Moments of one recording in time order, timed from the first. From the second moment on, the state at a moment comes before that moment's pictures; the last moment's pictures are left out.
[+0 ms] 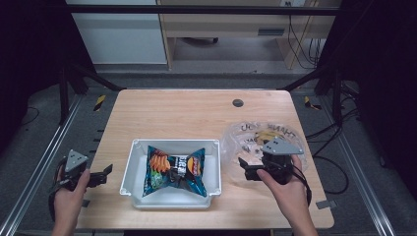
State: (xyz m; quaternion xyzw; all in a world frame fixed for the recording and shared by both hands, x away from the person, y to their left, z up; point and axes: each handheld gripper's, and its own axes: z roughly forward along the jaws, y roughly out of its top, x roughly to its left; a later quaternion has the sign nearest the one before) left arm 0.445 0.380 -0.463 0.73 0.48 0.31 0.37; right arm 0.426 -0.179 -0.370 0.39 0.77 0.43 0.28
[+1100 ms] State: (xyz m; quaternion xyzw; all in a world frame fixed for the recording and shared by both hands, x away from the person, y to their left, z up) left arm 0.445 0.380 -0.463 0.73 0.48 0.31 0.37; right arm 0.431 -0.224 -0.438 0.46 0.76 0.38 0.27
